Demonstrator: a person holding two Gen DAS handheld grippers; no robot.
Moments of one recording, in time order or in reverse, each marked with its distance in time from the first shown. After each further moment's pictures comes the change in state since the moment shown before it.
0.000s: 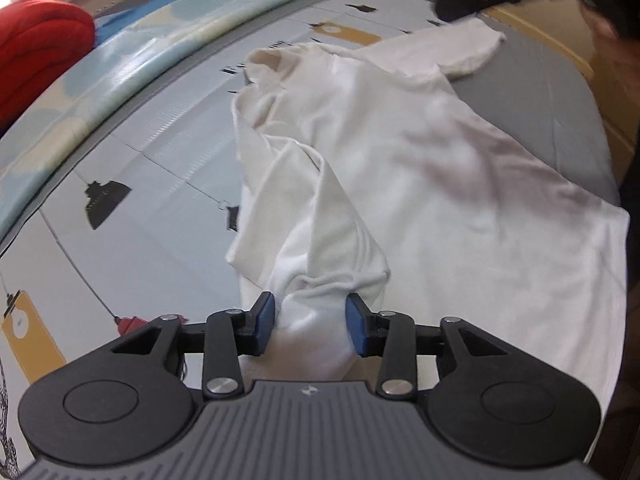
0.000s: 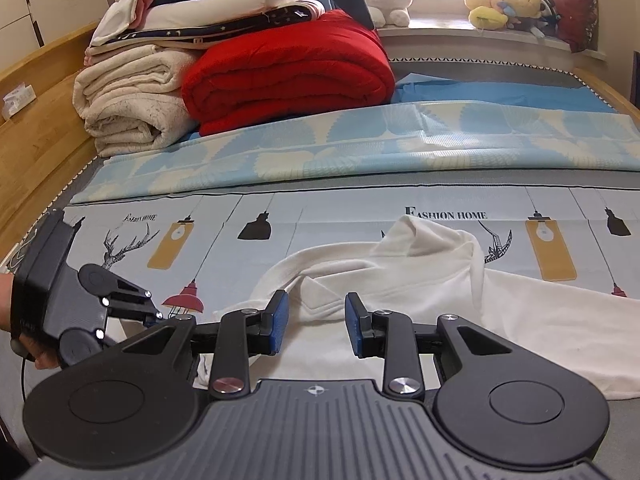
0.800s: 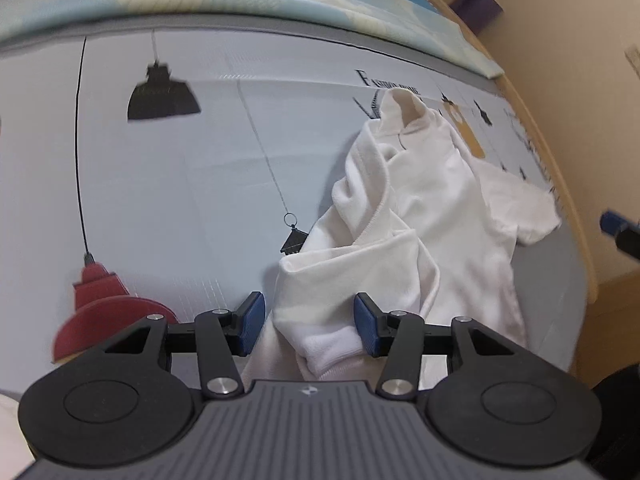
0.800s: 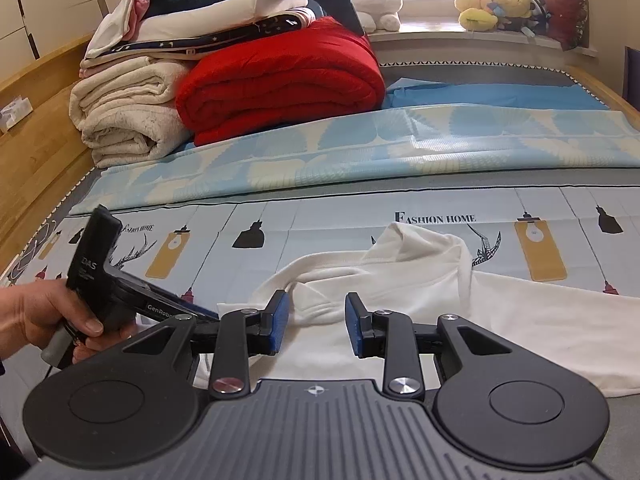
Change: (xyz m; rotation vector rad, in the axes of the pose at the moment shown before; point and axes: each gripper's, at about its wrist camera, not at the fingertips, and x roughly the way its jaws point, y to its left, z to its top) left arm 0.049 0.085 -0.004 -0.687 -0.011 -0.194; right arm -0.012 -0.011 0.002 0.026 -0.021 -0.003
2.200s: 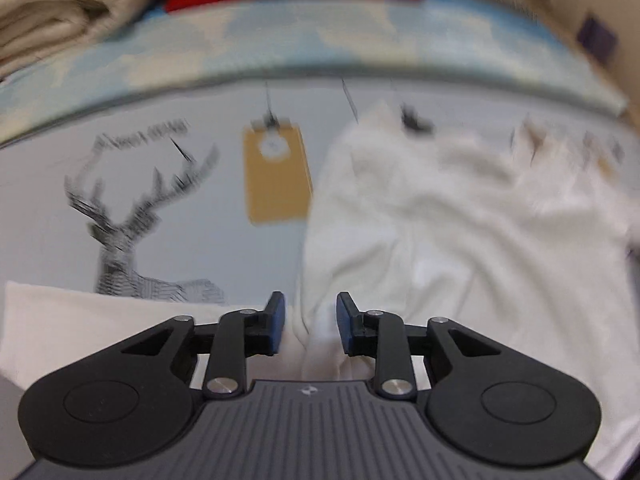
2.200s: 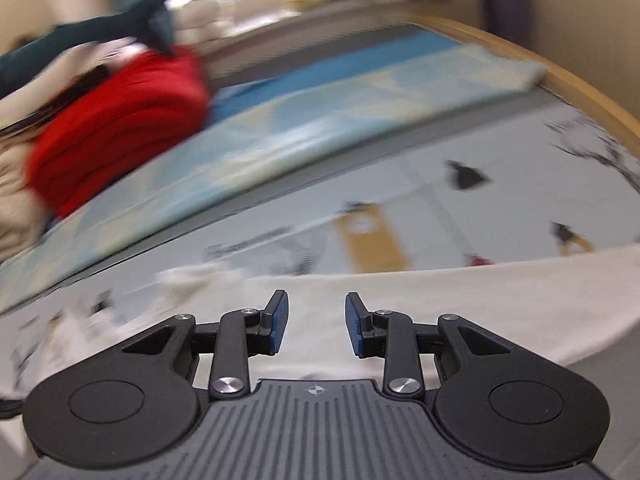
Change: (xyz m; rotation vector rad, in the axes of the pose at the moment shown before) left arm -0.155 0.051 -0.064 -0.070 -0.164 0.509; right arm 0.011 -0.171 0.017 0.342 0.001 -0.310
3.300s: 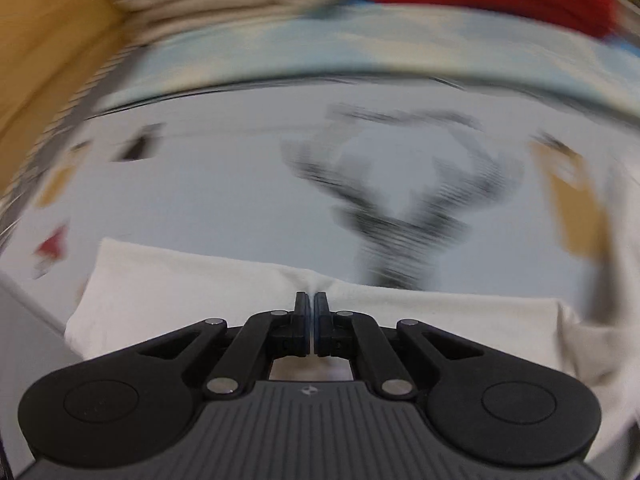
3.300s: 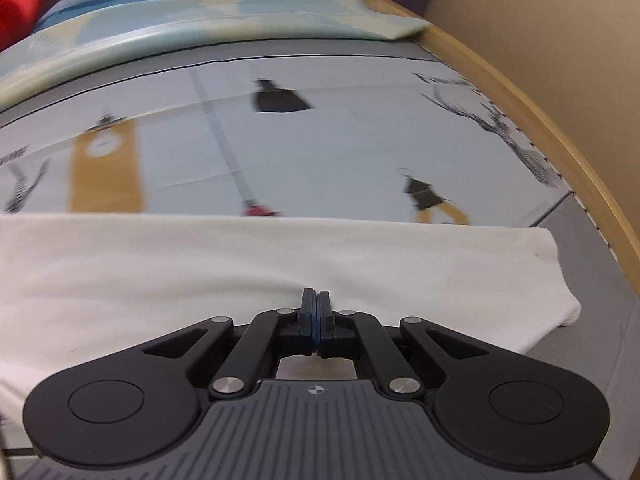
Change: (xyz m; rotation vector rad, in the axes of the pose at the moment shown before) left arm 0.054 0.158 -0.021 -0.231 -0.061 0.447; right arm 0.110 -0.096 -0.026 -0.111 0.081 -0.504
